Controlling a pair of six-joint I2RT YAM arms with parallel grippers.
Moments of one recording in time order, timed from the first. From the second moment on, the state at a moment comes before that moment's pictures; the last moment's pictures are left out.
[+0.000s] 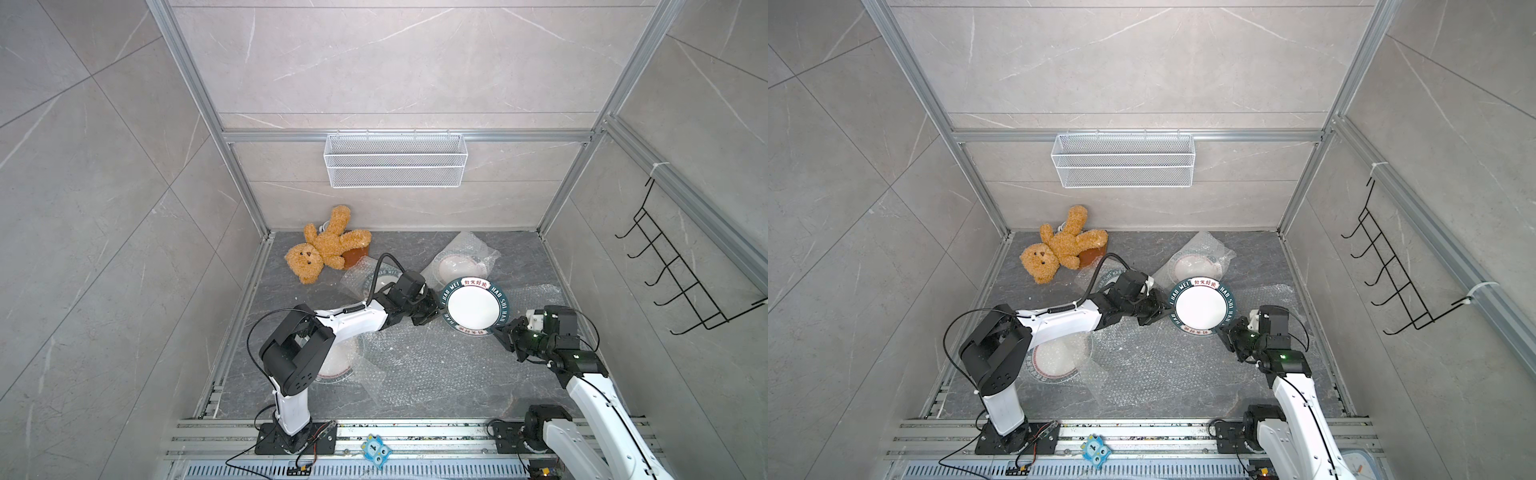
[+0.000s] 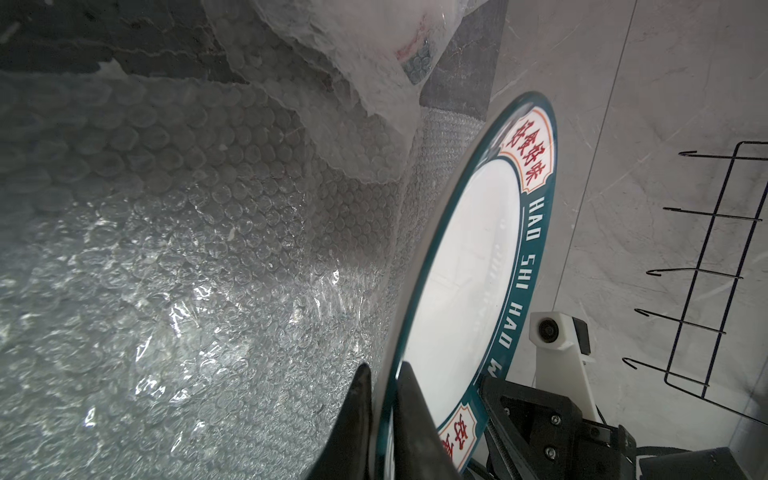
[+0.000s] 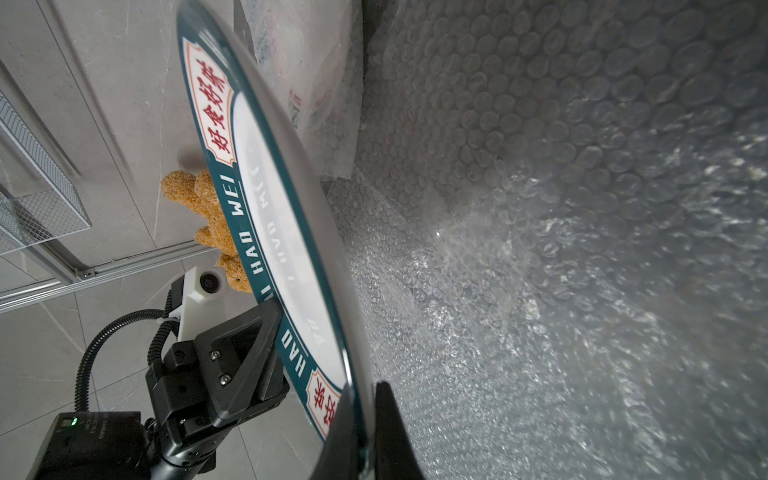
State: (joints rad) left arm -0.82 1.82 1.18 0.01 0.40 -1.23; right arm -0.03 0.77 0.53 -0.54 -0.54 1.09
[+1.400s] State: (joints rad) left arm 0.54 0.99 0.64 -0.48 0.46 -1.20; right arm 0.18 1.03 0.72 -0.40 -0.60 0.83
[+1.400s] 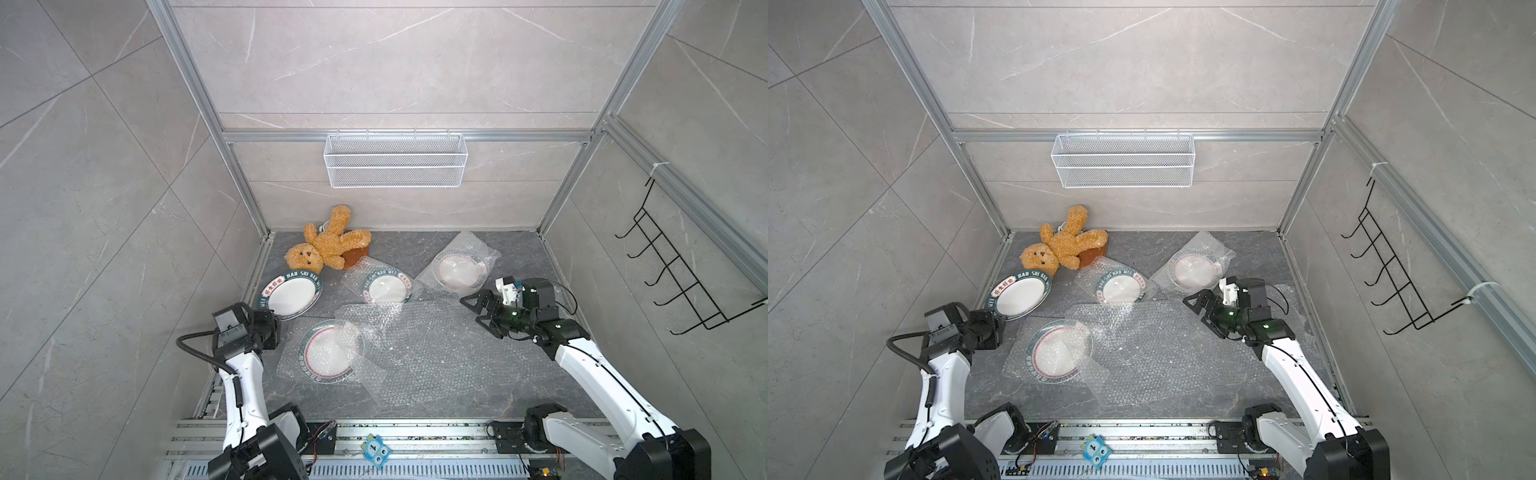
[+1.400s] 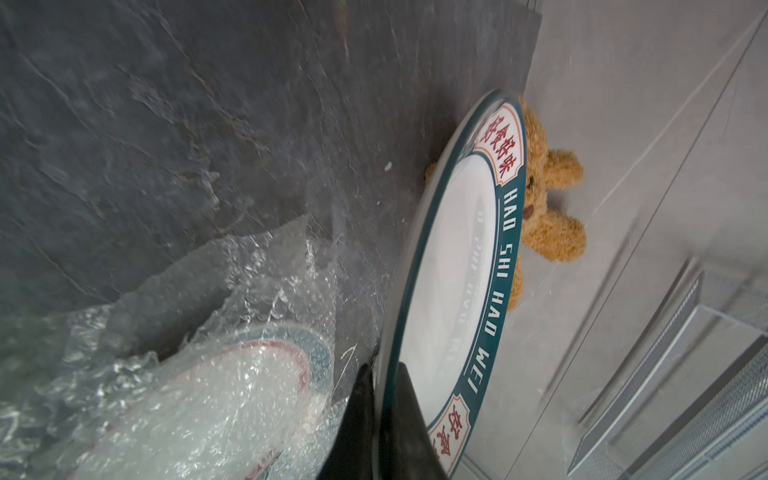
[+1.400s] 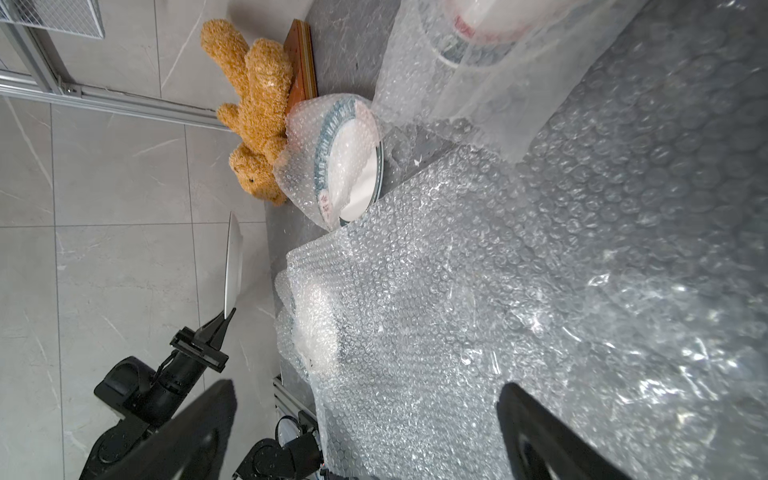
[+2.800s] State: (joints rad) left arm 0.53 1.55 0.69 0.03 0.27 -1.13; right arm 0.27 1.07 0.58 -0.26 -0.60 0.92
